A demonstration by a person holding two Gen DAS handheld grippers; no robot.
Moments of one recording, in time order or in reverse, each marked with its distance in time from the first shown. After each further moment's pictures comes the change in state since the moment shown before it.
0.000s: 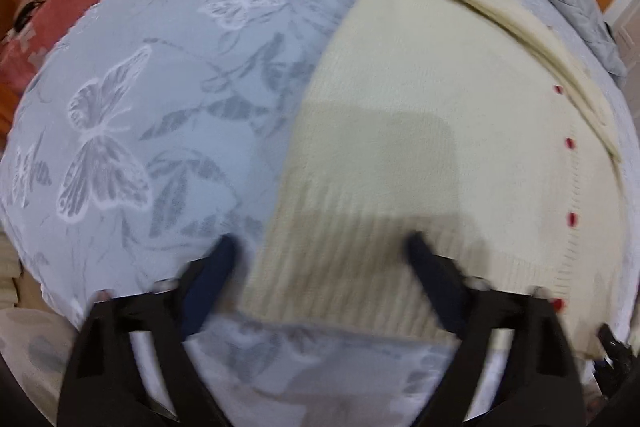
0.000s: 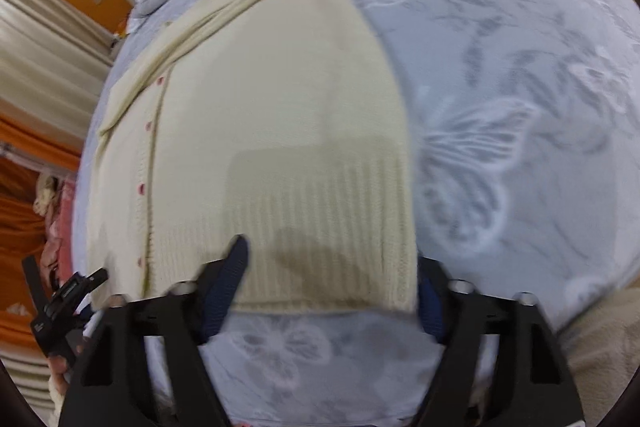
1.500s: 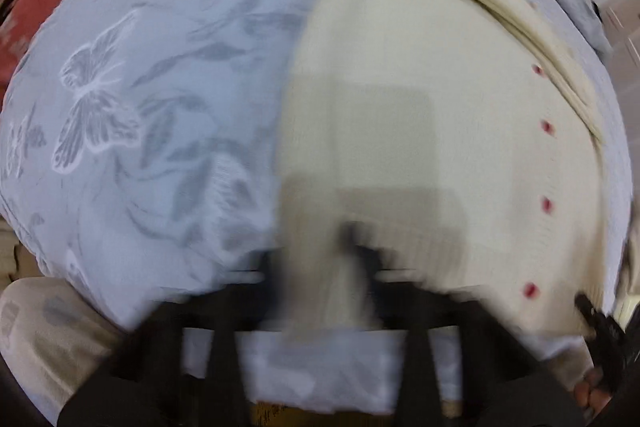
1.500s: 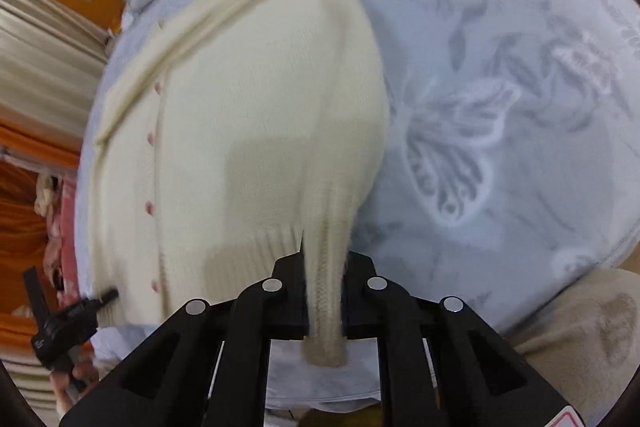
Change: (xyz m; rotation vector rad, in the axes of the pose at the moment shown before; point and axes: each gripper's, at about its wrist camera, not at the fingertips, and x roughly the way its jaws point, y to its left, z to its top) left arm -0.015 -0.018 -0.012 0.049 0.123 -0.028; right arm -0.018 -0.003 0.007 0.032 0.013 -0.006
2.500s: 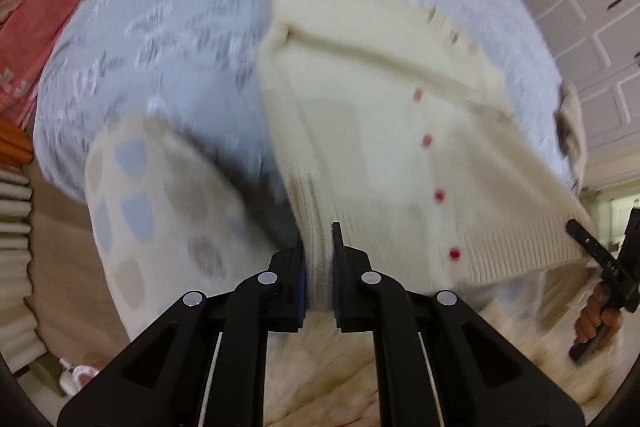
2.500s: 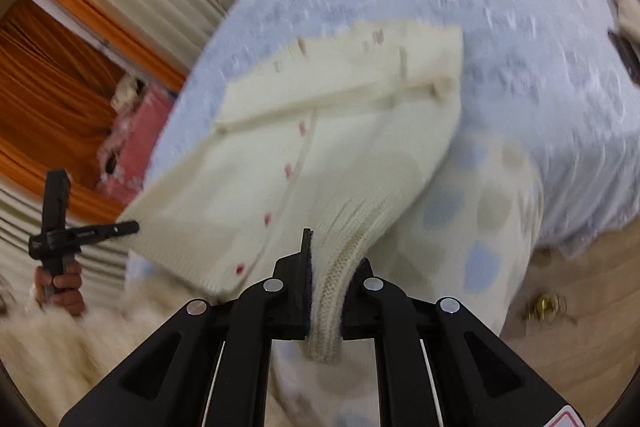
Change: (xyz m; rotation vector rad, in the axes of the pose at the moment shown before) left arm -0.195 0.020 -0.157 0.213 0.022 -0.197; right arm -0.221 -0.018 -0.133 -0.340 -0.015 0.199
